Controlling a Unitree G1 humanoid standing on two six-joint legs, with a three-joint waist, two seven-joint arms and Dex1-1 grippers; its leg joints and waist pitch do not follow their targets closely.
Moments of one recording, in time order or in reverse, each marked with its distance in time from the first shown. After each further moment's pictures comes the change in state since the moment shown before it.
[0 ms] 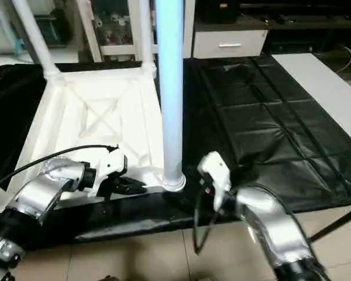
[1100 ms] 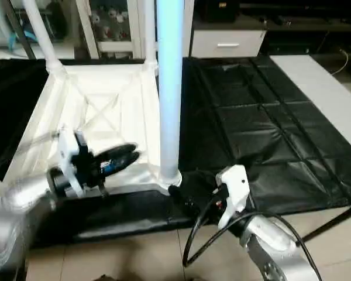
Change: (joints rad) left arm 0.447 -0.120 0.335 -0.747 -0.253 0.298 0.506; right arm 0.297 0.139 -0.115 -0.394 0.062 0.104 -0.329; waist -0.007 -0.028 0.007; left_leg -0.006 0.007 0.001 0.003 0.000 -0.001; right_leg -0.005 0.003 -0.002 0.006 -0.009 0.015
